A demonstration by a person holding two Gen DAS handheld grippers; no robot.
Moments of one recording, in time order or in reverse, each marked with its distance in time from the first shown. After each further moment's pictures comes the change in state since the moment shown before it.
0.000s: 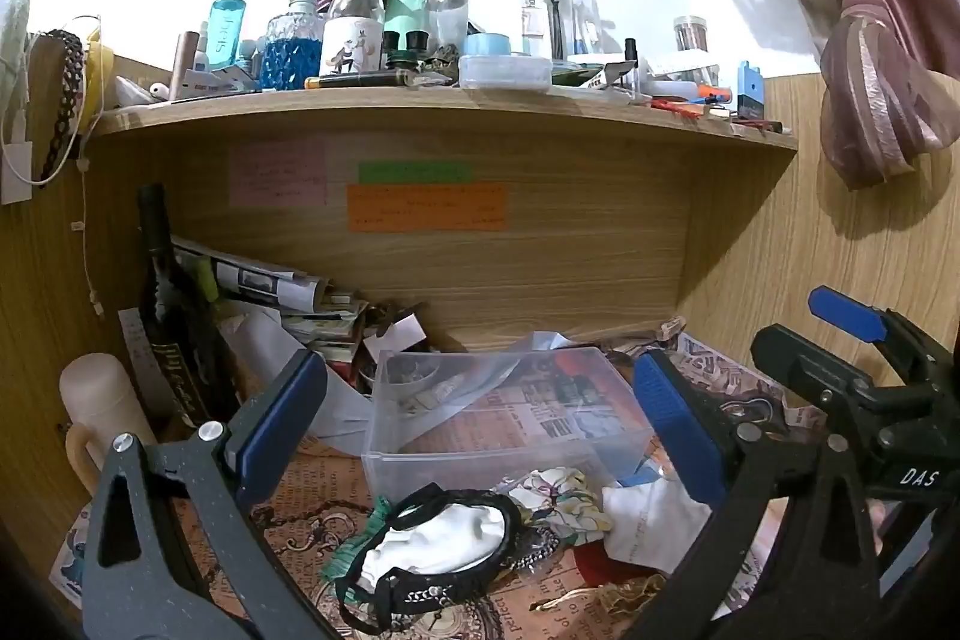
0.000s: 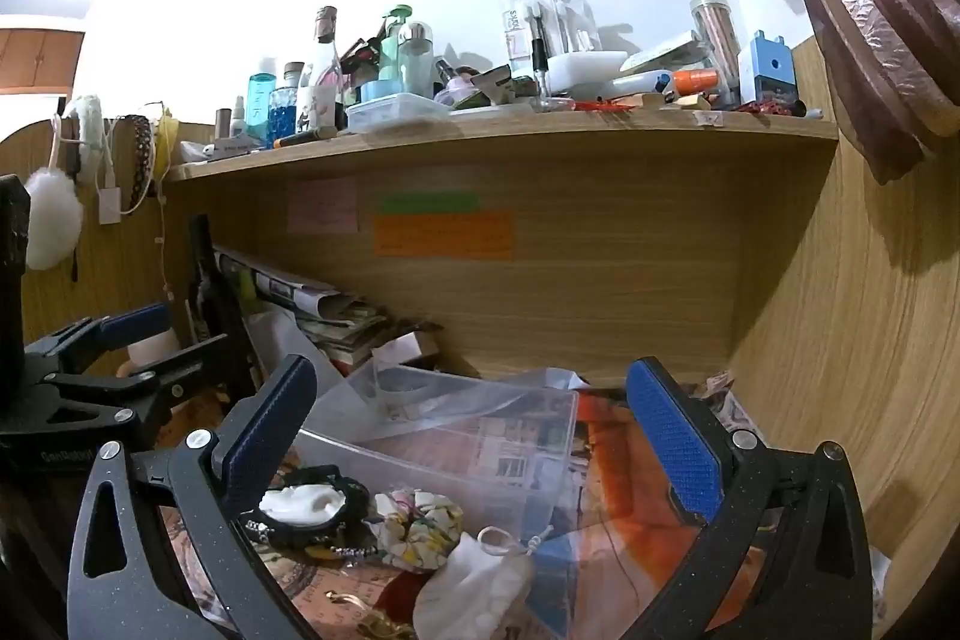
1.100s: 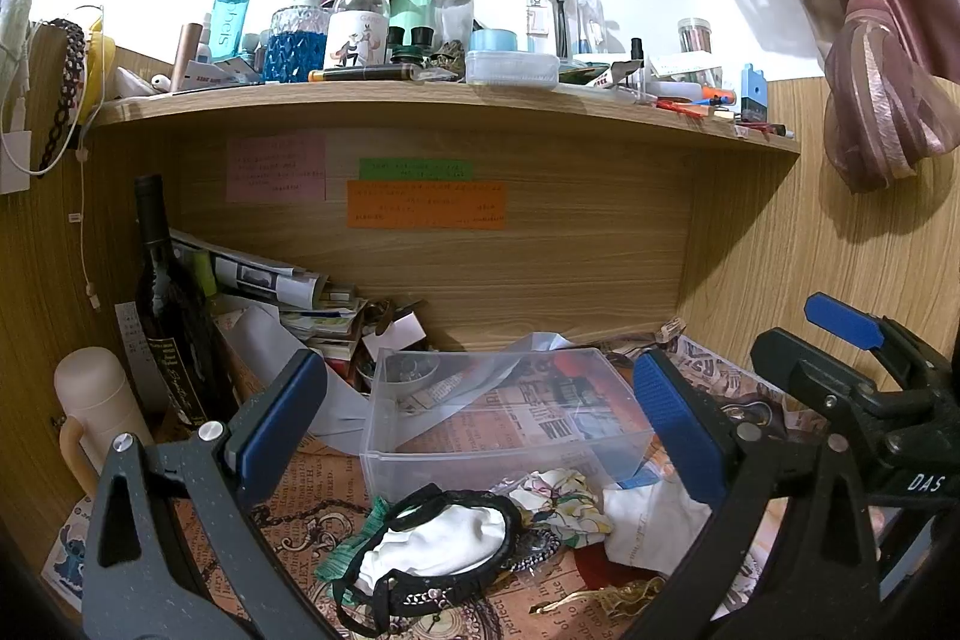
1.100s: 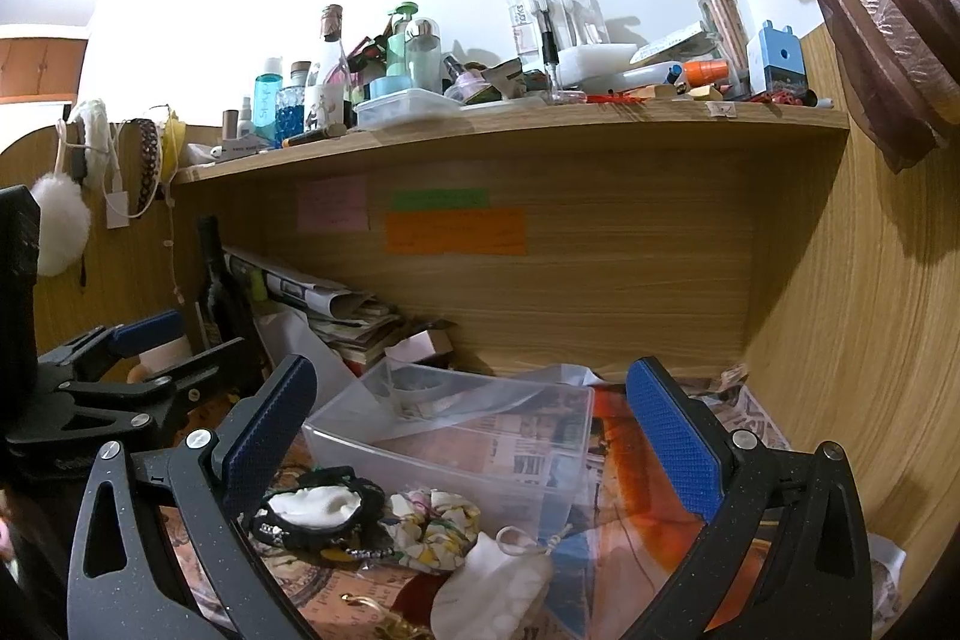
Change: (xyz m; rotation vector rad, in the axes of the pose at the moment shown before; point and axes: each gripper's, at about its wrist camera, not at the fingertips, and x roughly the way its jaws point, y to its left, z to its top) left arm 0.003 0.003 -0.001 -0.018 -0.008 -0.010; right arm 0.004 0.006 -0.001 0.023 0.008 0.022
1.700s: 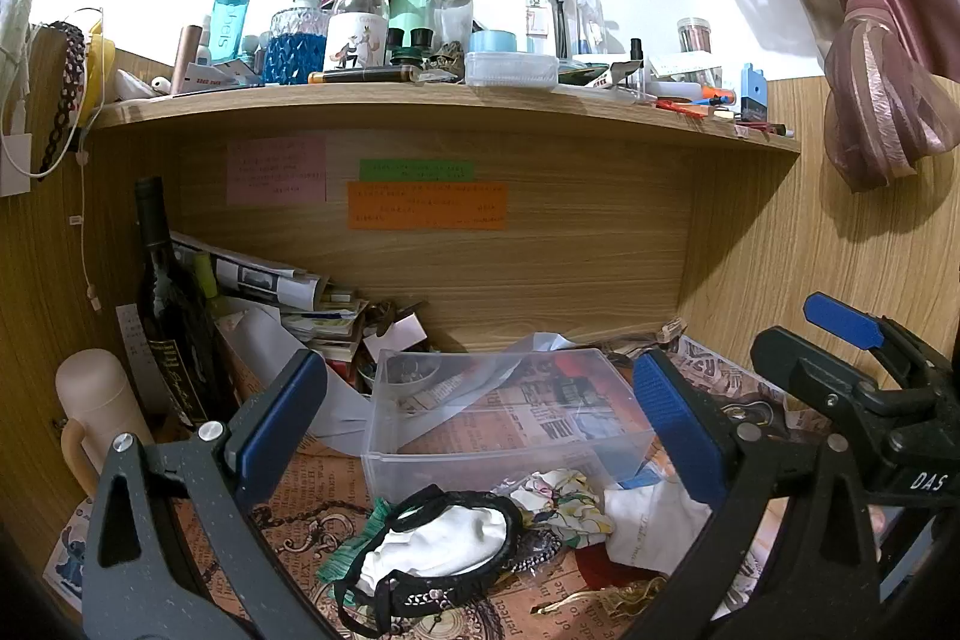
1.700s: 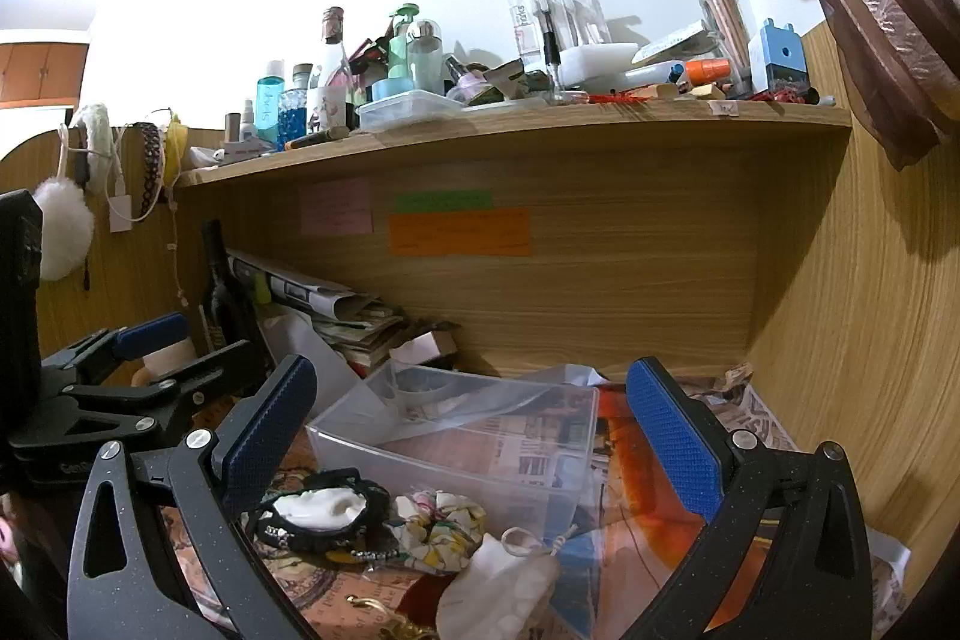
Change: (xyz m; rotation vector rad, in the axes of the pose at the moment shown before) left arm 0.000 0.000 0.000 0.001 0.000 -0.001; right arm 0.001 -0.001 0.002 0.002 0.000 0.001
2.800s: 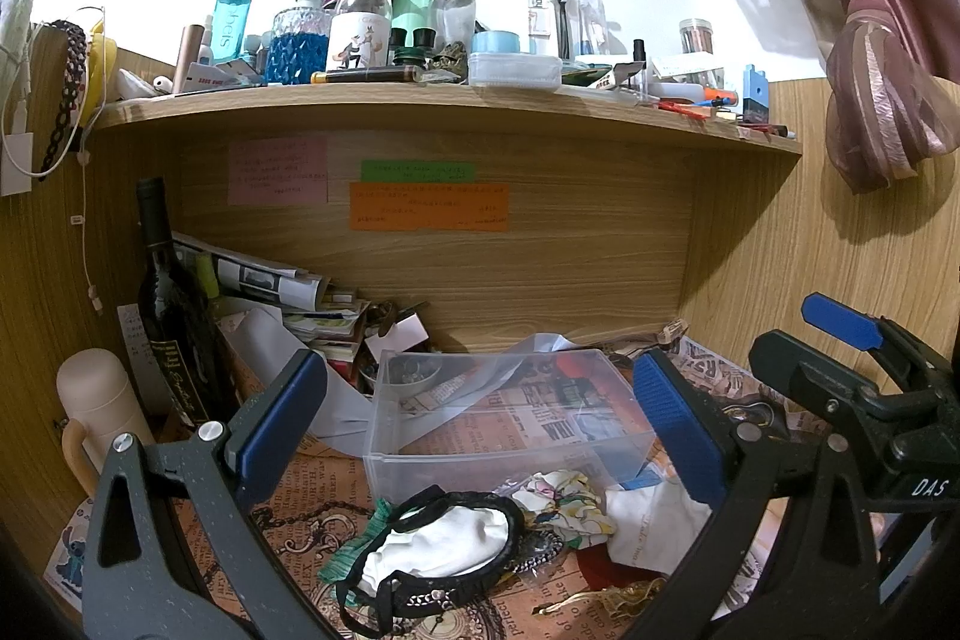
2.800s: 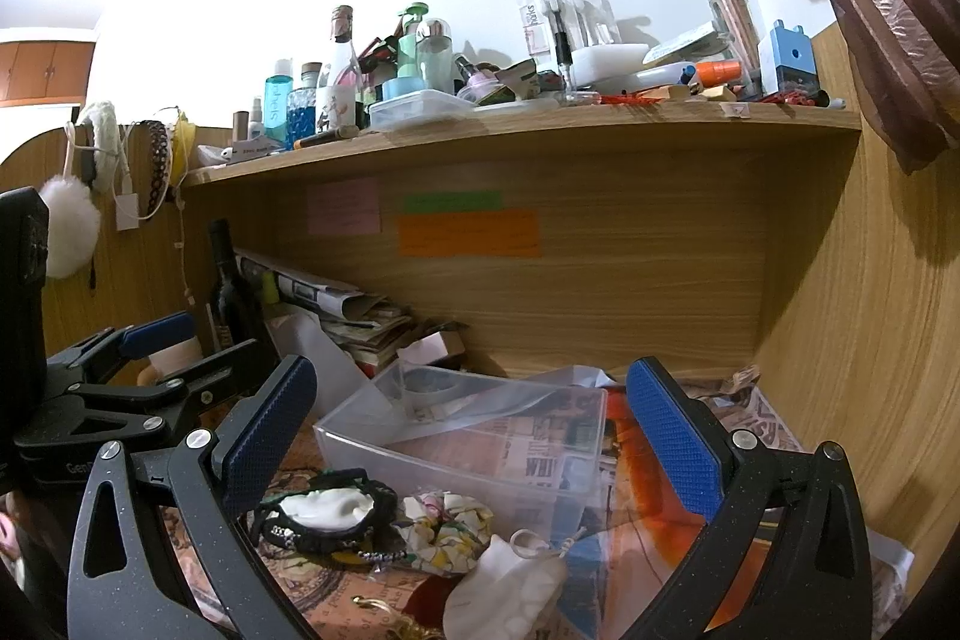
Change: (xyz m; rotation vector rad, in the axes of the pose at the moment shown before) left arm 0.000 0.000 0.001 -0.001 -0.001 0.005; right arm 0.001 0.005 0.001 -0.001 -0.002 0.008
